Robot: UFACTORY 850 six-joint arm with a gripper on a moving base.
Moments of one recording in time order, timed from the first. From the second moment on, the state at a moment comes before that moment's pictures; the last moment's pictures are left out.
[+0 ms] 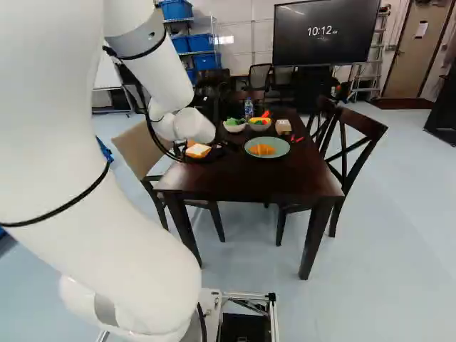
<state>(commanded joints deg) -4.1 1.6 -32.4 -1.4 22.1 18.7</state>
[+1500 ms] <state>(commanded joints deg) -0.2 15.5 -6.0 -0.1 49.0 0.7</state>
